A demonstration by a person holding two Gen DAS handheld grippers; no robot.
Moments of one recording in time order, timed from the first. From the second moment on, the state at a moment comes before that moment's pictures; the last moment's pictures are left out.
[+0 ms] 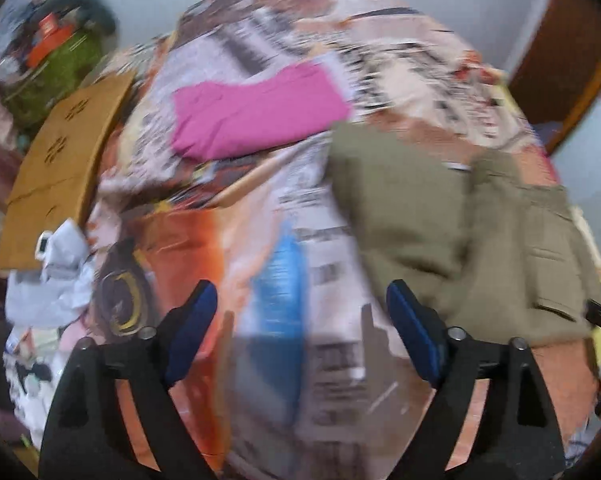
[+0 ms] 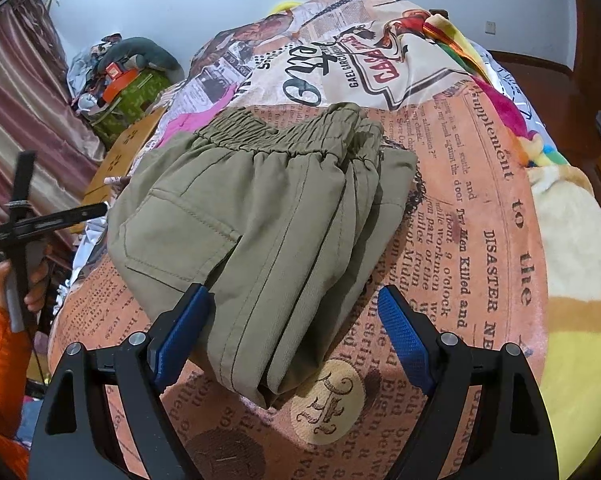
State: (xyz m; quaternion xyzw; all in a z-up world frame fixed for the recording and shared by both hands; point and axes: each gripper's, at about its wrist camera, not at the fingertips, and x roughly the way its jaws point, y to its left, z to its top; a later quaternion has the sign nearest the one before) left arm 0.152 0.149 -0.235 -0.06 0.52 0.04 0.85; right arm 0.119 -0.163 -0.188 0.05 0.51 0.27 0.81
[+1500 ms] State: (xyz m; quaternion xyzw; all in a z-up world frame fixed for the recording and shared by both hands) left arm 0.150 0.121 -0.245 -0.03 0.54 0.02 0.84; right arm 0.117 -0.165 -0.192 0.06 0.52 0.27 0.81
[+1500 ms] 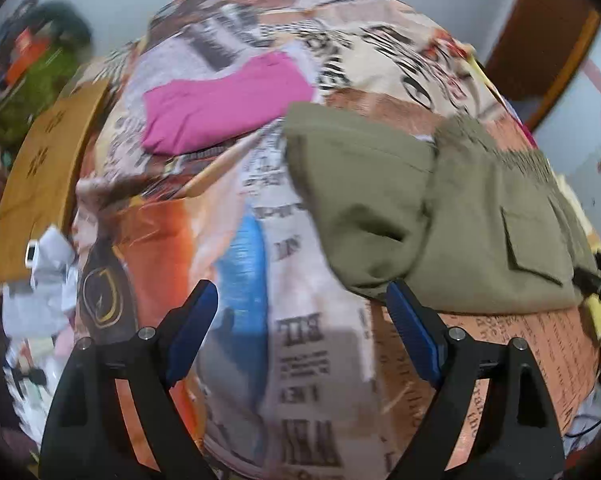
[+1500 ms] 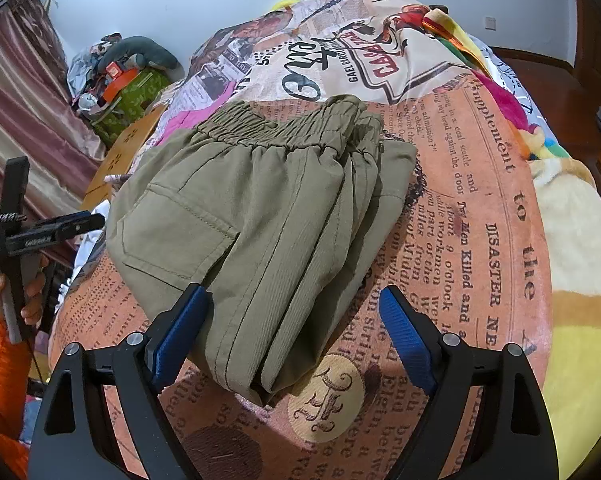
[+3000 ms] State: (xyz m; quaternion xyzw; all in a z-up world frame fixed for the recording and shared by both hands) left arm 0.252 0.136 -0.282 -0.11 0.57 0.00 0.82; right arm 0.151 -0.202 -0.195 0.09 0.53 0.21 0.82
